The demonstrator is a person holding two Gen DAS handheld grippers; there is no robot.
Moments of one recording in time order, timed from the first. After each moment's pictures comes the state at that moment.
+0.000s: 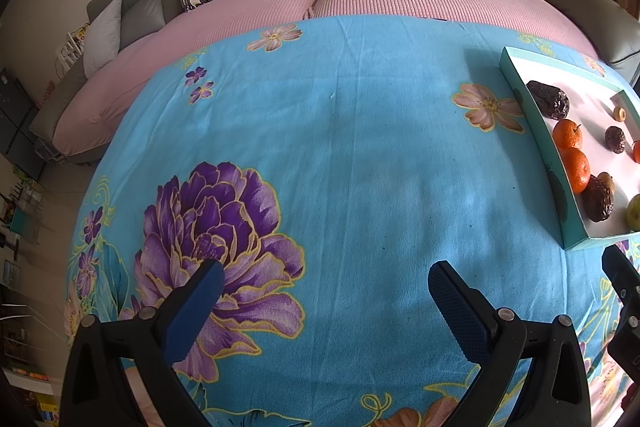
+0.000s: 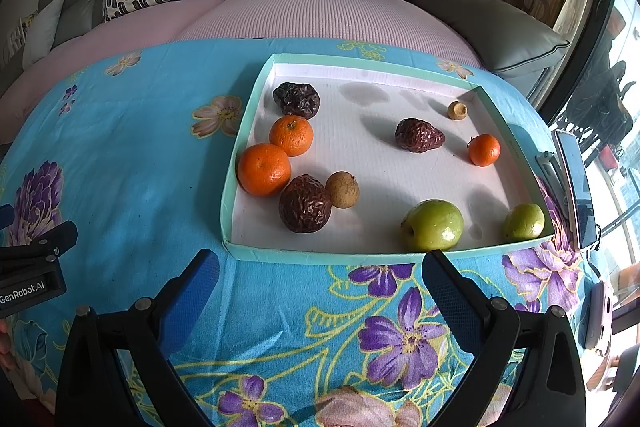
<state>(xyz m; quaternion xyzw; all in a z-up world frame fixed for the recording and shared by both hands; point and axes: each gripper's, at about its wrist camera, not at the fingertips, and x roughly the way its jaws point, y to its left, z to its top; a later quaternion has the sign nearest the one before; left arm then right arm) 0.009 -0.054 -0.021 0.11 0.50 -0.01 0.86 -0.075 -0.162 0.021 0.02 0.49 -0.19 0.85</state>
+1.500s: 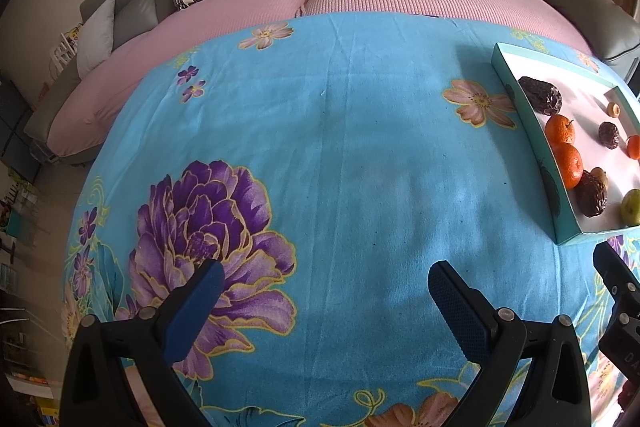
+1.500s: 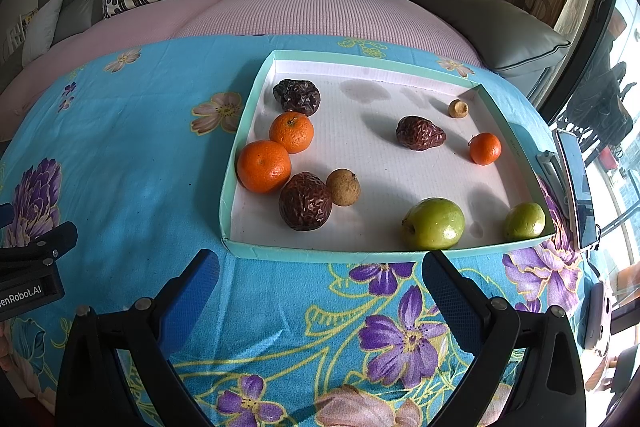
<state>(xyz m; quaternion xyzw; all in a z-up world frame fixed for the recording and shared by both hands) 0.009 -0.056 -0.021 0.11 0.51 -0.02 0.85 -0.075 -0.162 0.020 0.02 0.49 -0.19 0.85</state>
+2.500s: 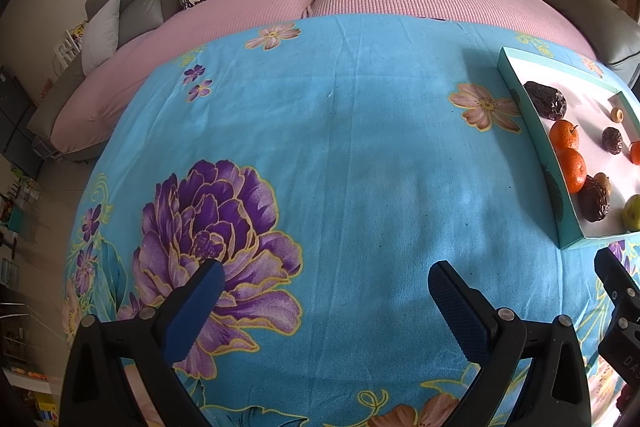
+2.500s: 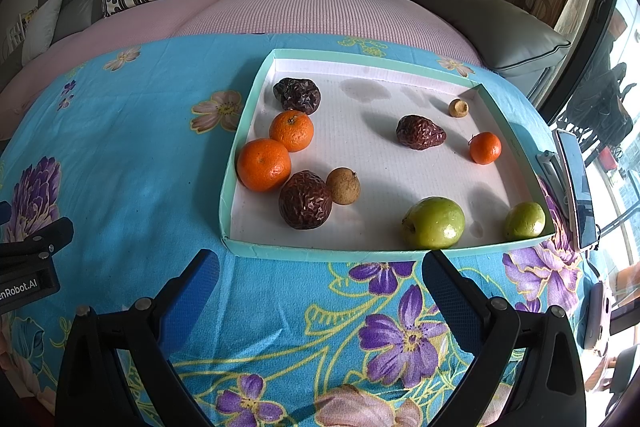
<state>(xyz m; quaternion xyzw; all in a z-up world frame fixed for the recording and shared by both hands) 0.009 -0.053 -0.020 0.11 0.51 -0.02 0.85 -0.076 -0.162 0.019 0.02 0.49 -0.19 0.85</state>
